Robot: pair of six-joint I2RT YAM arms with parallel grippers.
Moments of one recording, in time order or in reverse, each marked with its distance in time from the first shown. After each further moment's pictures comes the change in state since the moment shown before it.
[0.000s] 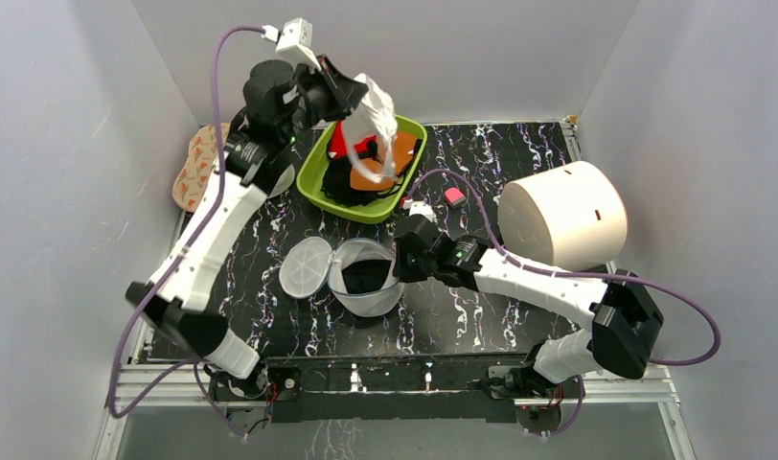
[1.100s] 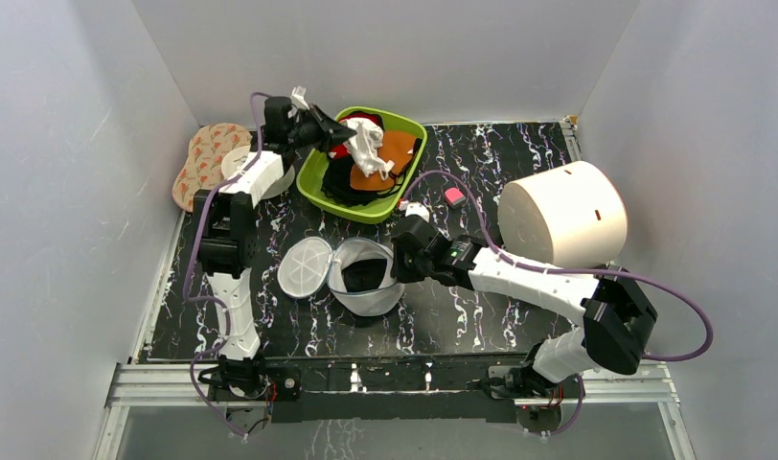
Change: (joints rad) left arm 0.384 0.665 -0.062 0.463 0.651 -0.492; right arm 0.000 0.030 0.000 0.027 -0.014 -0.011
